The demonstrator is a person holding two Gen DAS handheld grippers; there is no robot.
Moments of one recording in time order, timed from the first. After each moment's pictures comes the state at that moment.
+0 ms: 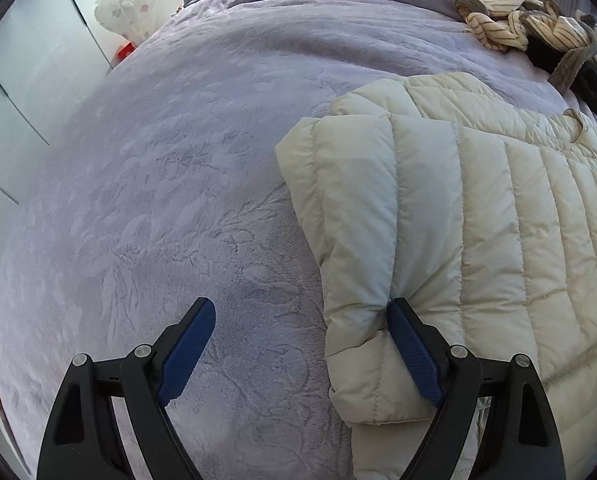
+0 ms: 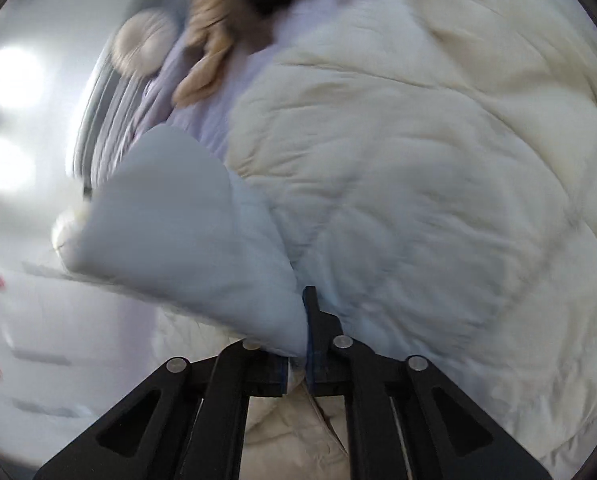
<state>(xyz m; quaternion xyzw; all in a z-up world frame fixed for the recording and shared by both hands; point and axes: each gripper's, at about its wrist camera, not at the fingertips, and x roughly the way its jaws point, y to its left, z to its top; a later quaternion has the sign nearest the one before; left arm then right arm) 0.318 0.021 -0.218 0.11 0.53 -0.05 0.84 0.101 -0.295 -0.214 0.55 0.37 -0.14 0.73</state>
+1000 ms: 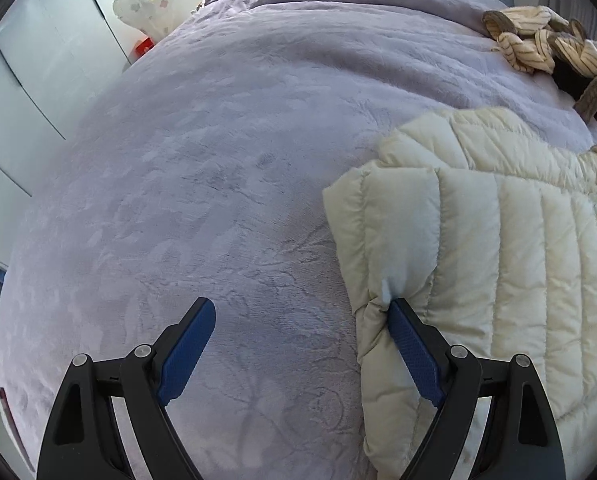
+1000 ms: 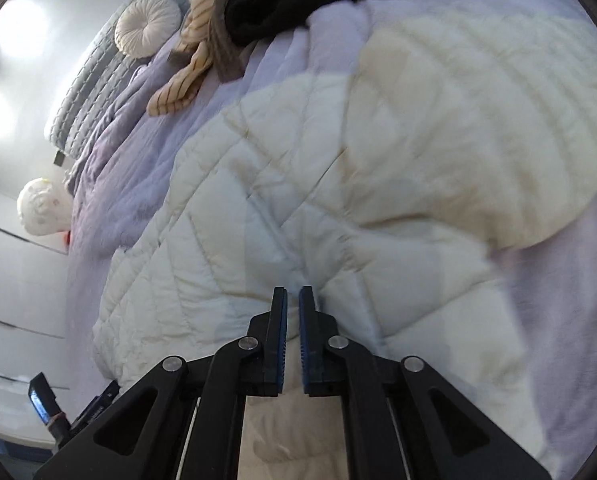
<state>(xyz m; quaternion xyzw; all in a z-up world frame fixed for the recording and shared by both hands) 0.349 0.035 -0.204 0.10 0.52 -0.02 0.85 0.064 -0.347 -0.192 0.42 0.42 -0.18 0.79</state>
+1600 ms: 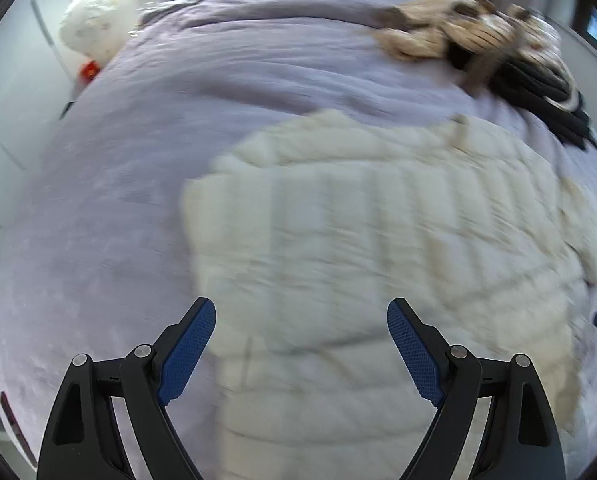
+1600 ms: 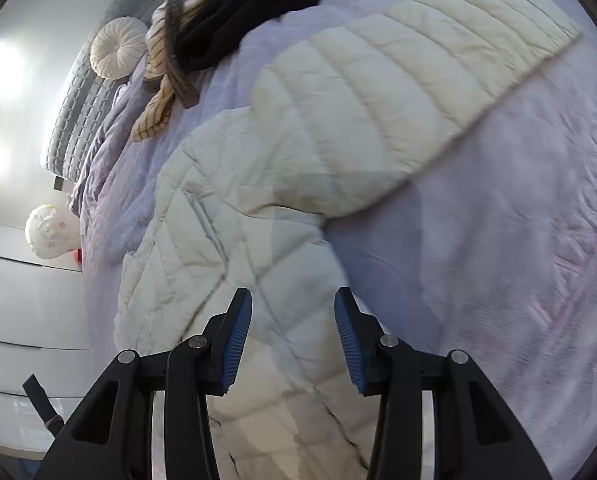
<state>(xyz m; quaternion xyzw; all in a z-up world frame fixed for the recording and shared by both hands) 0.251 -0.068 -0.133 0.11 0.54 -0.13 0.83 -0.031 -0.388 -0.173 0.49 0.43 -0.18 0.74</state>
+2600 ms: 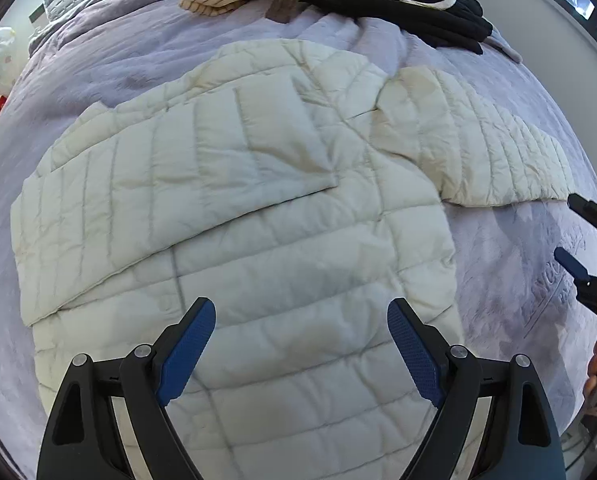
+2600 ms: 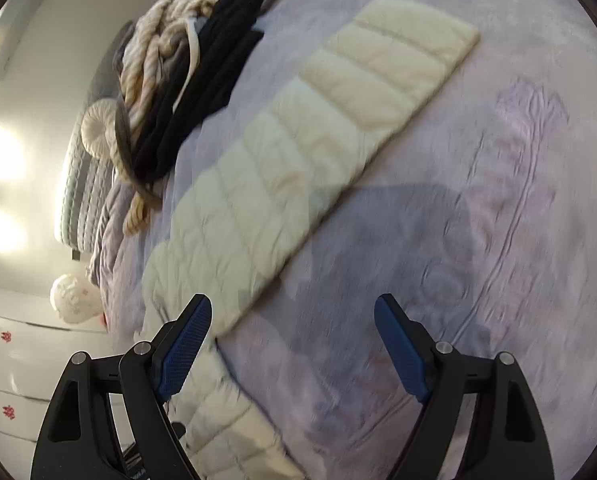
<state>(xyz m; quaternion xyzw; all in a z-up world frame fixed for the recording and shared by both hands) 0.159 -0.256 -0.153 0.15 0.58 -0.25 0.76 -0.123 -0.519 -0.185 0.55 0.33 -0.22 0.74</state>
